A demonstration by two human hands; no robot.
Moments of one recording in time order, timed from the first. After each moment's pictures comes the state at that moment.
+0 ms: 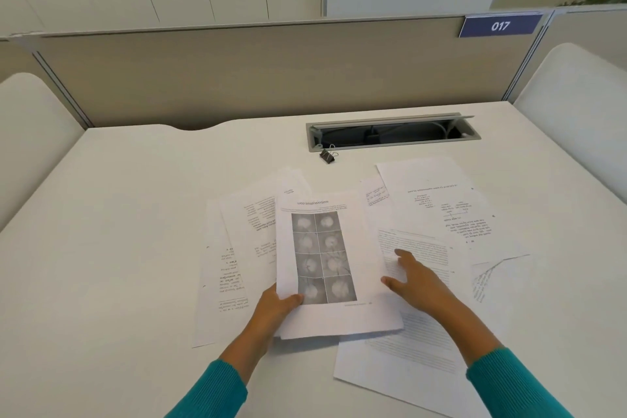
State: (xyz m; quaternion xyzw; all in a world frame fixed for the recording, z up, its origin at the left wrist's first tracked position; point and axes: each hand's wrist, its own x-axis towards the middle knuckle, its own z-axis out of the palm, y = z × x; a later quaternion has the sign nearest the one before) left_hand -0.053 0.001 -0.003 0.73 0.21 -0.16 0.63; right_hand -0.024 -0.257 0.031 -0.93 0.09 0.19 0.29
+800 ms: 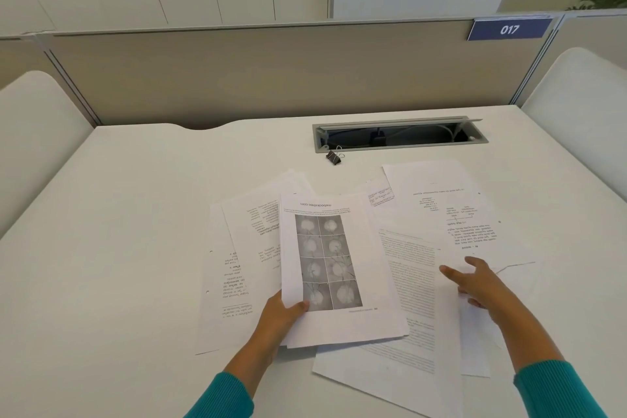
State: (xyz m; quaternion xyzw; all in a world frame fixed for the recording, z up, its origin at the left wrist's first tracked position) left_hand -0.063 0.002 -0.005 0.74 0.20 -0.16 0.63; right_hand -0.021 -0.322 0.048 -0.81 0.33 0.15 0.45
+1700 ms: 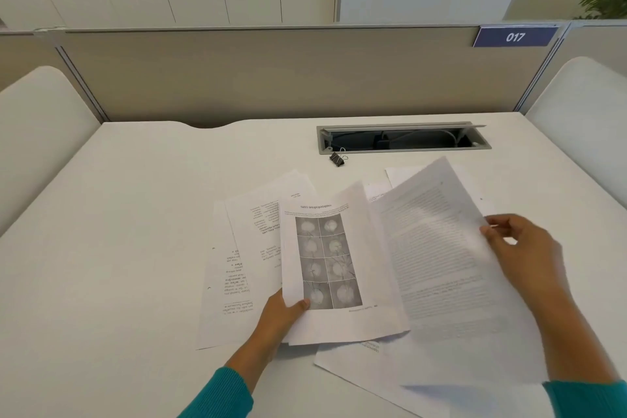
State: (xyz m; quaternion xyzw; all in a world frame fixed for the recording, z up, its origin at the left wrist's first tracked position) left_hand -0.068 -0.001 0.008 0.75 0.20 -0.17 0.61; right_hand -0.041 -0.314 0.144 -0.90 0.18 -0.14 0.36
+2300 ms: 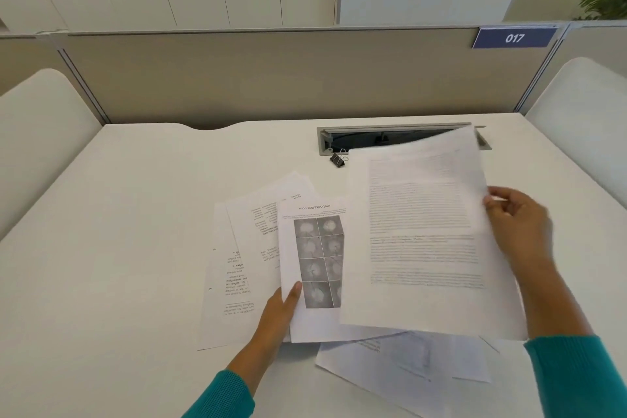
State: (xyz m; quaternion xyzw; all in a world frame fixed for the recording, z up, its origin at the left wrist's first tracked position) left_hand -0.070 -0.005 0.014 0.74 0.22 -0.12 0.62; right_hand 0.001 -0.320 0.139 -0.85 0.20 -0.21 0.43
